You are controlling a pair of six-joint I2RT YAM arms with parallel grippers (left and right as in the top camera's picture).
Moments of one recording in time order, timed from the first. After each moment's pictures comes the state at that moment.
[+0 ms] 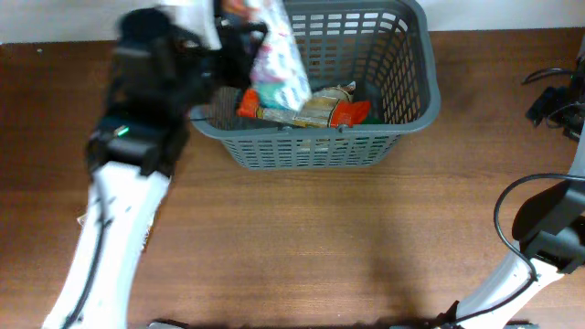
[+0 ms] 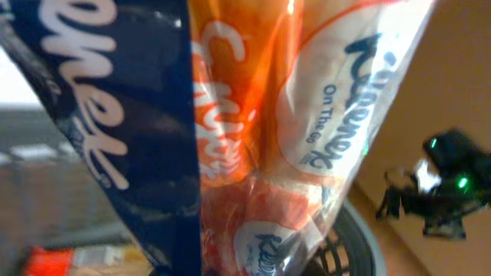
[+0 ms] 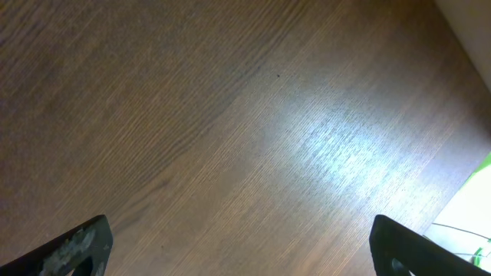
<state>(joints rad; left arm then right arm) -0.26 1.51 1.65 -0.42 0.42 -0.37 -0.45 2.10 2.17 -1.51 0.33 0.37</state>
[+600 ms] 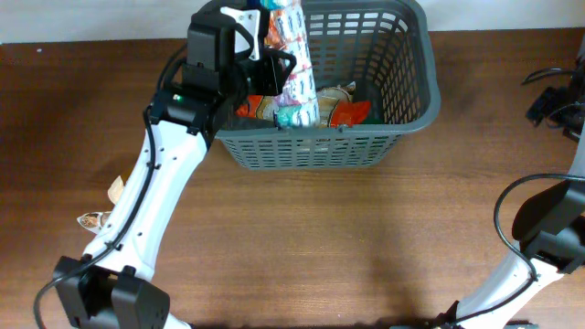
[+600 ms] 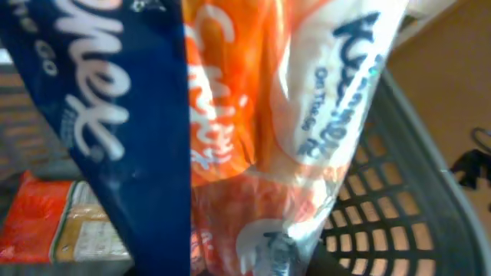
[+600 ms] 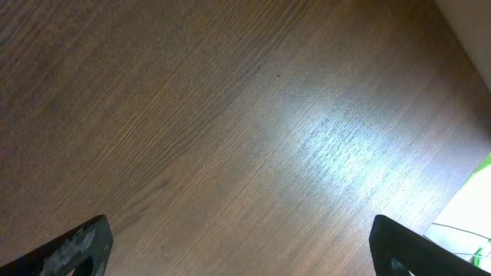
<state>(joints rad) -0.31 1.70 1.65 -0.50 0.36 -0.36 -0.45 2.10 2.17 -1.51 0.33 0.37</state>
